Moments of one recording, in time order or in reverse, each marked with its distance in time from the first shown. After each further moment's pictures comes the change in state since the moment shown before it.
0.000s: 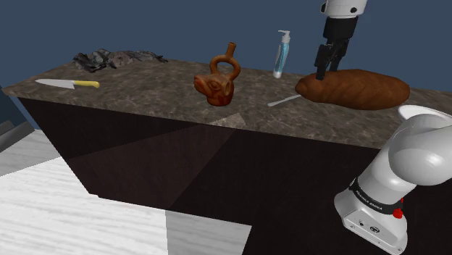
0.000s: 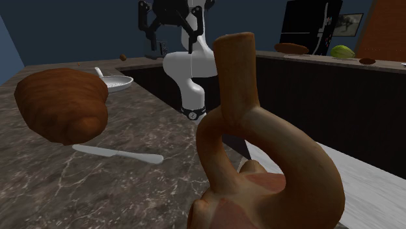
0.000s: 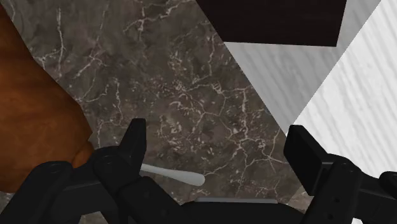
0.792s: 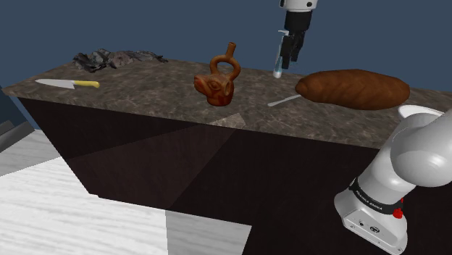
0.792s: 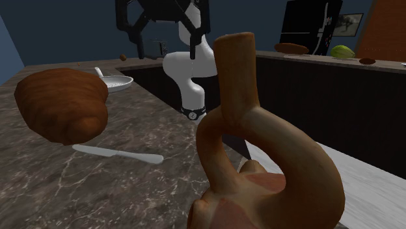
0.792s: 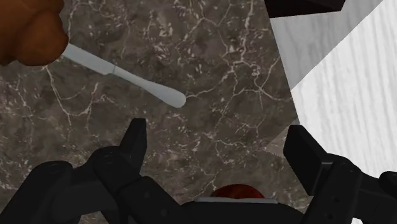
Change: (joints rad) arm 0.069 0.365 -0.041 0.268 0.018 0.131 -0.198
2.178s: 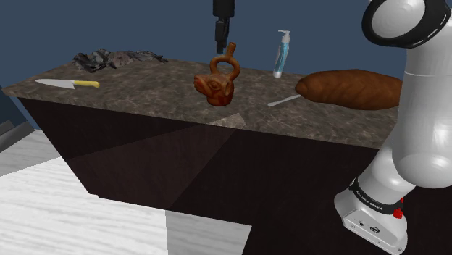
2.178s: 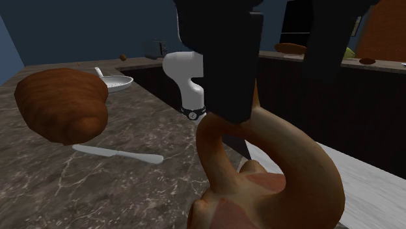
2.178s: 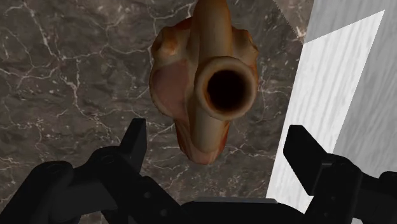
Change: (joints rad) arm 0.082 0.763 0.054 0.938 0.096 -0.120 -0.335
